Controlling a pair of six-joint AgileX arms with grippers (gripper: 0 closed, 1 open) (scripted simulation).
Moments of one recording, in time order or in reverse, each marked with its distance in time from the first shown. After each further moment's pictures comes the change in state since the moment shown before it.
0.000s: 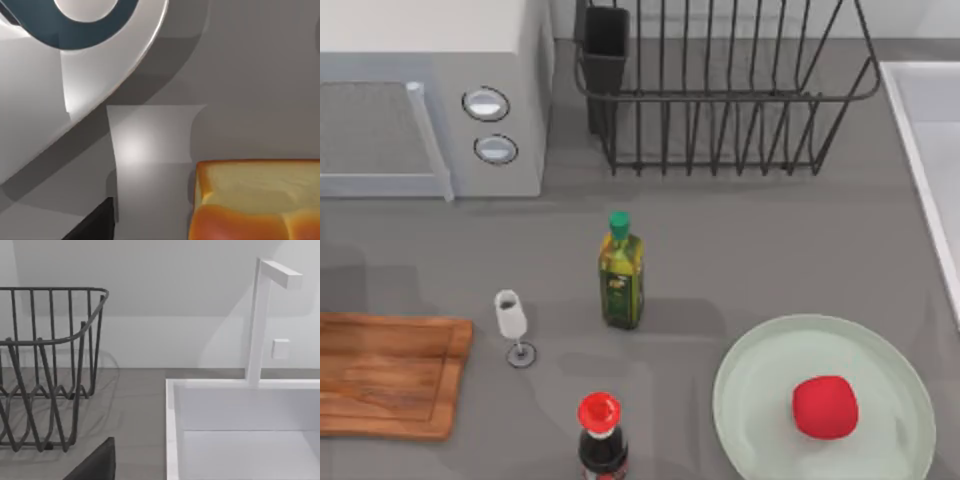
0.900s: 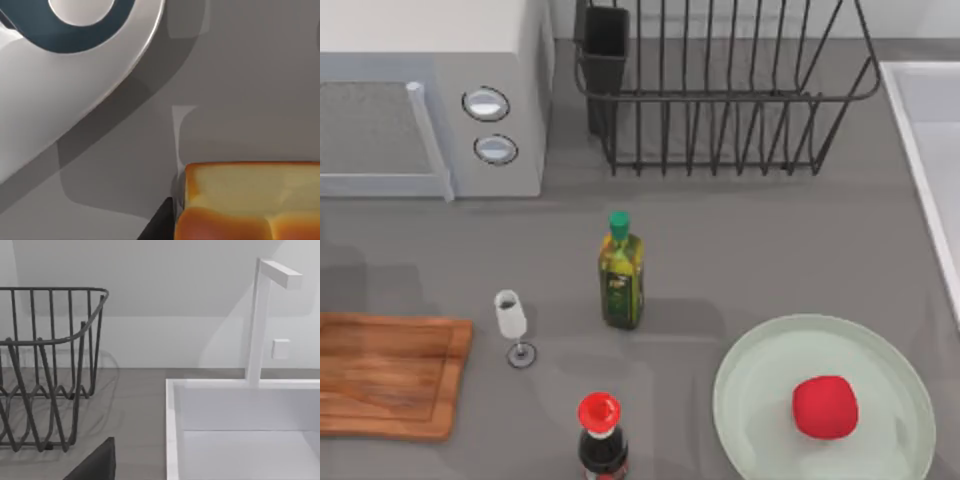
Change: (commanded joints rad) left arm 0.000 0.000 0.000 0.000 0.000 0.000; right arm 0.000 0.000 0.000 0.000 0.000 0.000
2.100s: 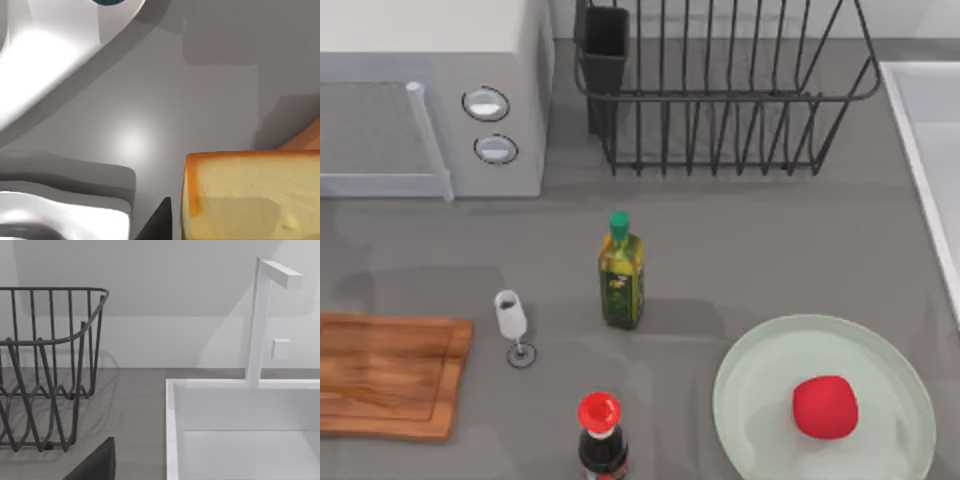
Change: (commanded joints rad) left arm -0.004 -0.158 0.223 -0.365 0.006 -0.007; right arm 0.000 0.000 0.000 0.000 0.000 0.000
